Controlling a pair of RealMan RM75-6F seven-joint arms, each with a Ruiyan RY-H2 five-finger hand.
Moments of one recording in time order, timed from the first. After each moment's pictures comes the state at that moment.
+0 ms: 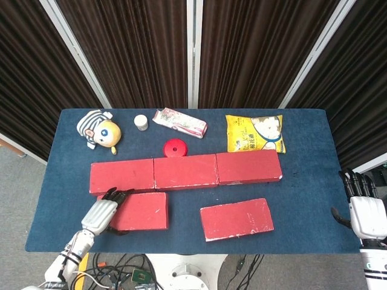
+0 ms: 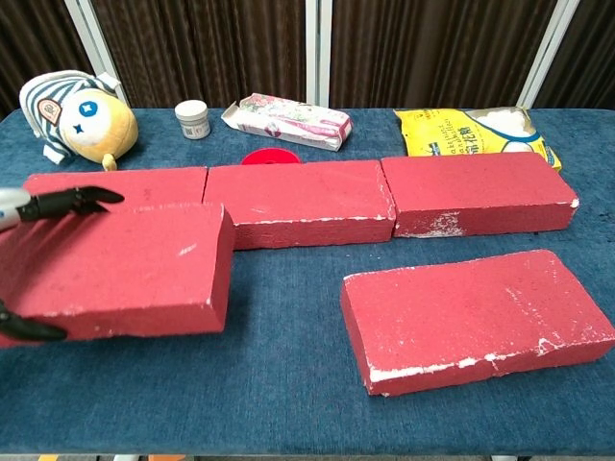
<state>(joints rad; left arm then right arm) -0.36 -1.35 0.01 -1.78 1.40 1.09 0.11 0.09 -1.12 0.09 -1.59 -1.44 1.46 -0.10</state>
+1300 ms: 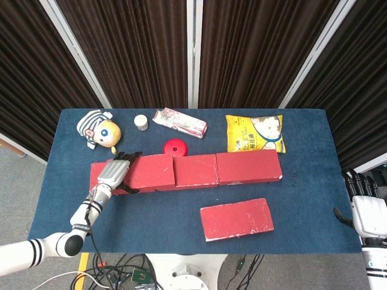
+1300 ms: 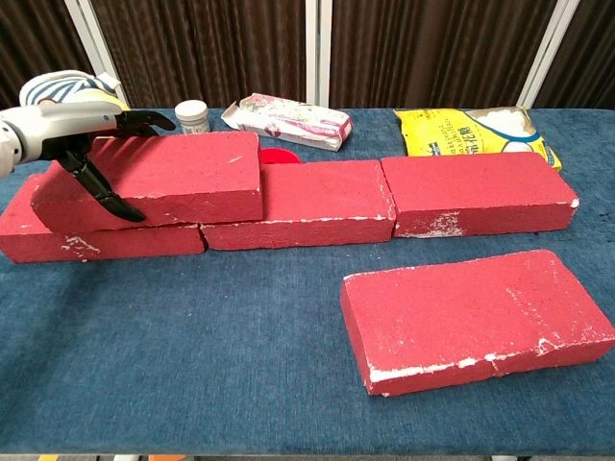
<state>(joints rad) -0.69 -1.43 -0.20 -1.57 0.92 0.84 0.23 0.09 -1.12 0.09 -1.57 -1.41 1.42 -0.09</state>
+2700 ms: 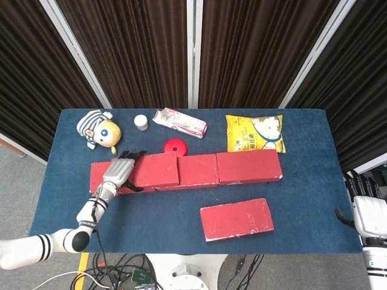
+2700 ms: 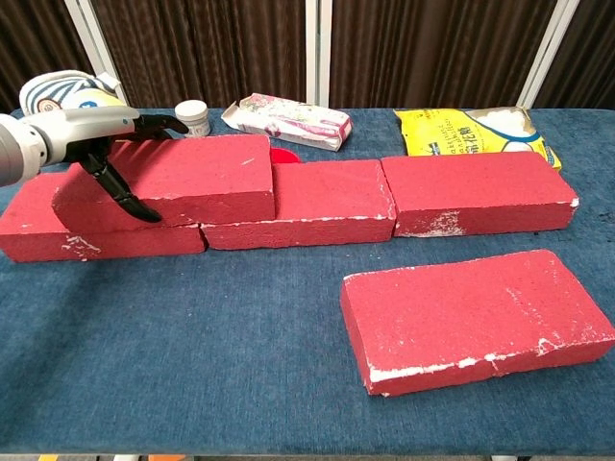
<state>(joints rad) -0.75 -1.47 -0.18 -1.51 0.88 0.84 0.21 0.09 -1.12 0.09 -1.56 -1.38 1.40 -0.09</state>
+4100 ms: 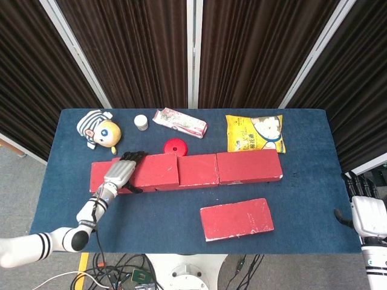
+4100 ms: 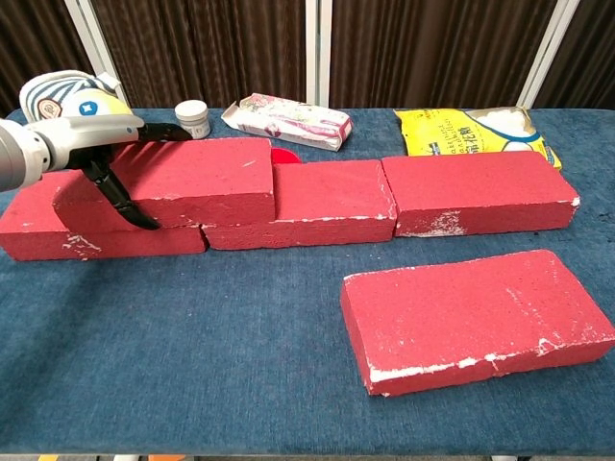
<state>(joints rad) -0.77 -1.47 -0.15 -1.50 0.90 0.81 0.19 0.10 -1.12 0.09 -1.58 -1.35 1.37 -0.10</state>
